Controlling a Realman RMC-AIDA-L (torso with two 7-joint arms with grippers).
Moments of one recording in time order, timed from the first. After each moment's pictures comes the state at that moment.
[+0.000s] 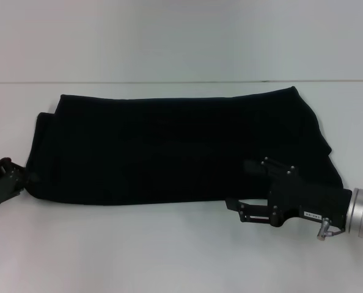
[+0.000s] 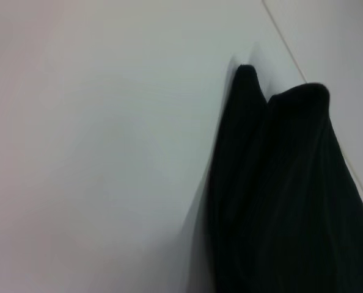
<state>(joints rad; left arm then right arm) -0.53 -1.89 0.50 0.46 2.25 1.21 -2.59 0.58 2.10 -0.66 -0.31 -1.89 -1.34 0.83</state>
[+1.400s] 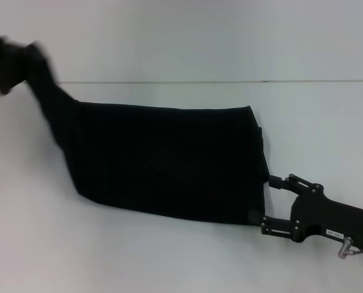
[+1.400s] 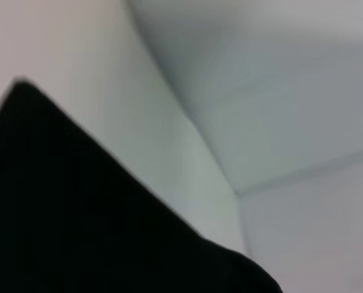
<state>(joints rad) -0.71 -1.86 0.33 0.55 2.10 1.37 -2.53 0.48 2.09 -0.62 -0.31 -1.89 -1.34 0.85</state>
